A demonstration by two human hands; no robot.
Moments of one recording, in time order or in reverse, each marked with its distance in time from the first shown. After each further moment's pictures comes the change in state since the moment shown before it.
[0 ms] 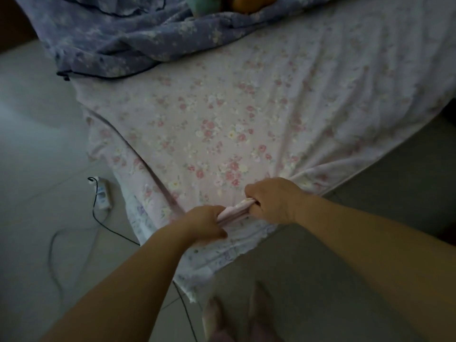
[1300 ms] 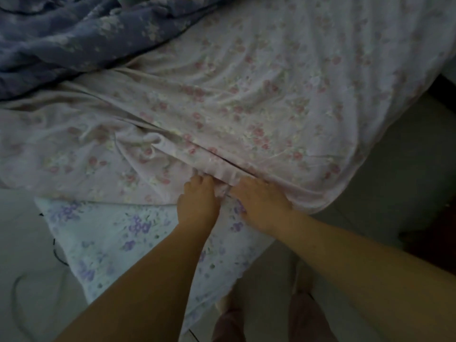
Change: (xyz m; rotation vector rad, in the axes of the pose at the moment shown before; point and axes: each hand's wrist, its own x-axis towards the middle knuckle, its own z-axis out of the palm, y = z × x) left_hand 0.172 0.063 -0.015 0.168 0.549 -0.051; right_hand 0.033 0.100 0.015 0.105 0.070 0.291
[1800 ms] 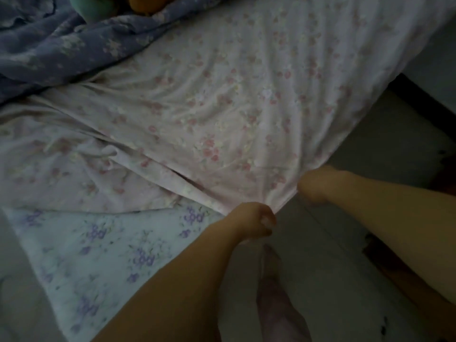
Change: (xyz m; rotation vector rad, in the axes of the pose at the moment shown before) left_hand -0.028 0.185 -0.013 -0.277 -0.596 0.352; right_hand -0.063 0.190 -0.074 -0.450 -0.567 0.154
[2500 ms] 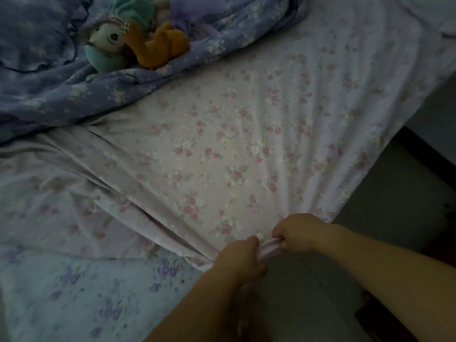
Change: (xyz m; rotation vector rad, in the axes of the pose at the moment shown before) left_hand 0.046 0.056 -0.019 0.125 0.075 -0.186; right_hand 0.016 0.062 -0.010 0.237 0.141 -0.302
